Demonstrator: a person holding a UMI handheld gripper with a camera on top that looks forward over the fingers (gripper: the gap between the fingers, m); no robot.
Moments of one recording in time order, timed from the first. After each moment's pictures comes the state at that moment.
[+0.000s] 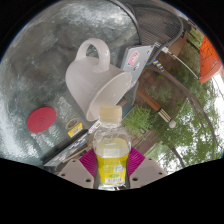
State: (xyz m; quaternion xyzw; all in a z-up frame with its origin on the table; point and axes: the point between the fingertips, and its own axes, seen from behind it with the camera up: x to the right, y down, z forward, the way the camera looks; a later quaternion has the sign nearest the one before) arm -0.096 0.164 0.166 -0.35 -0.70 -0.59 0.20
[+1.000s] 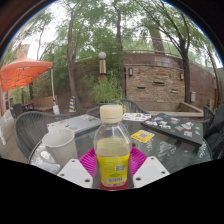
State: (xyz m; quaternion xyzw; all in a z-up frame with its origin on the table) arm -0.054 0.127 0.058 -0.79 -0.07 0.07 0.61
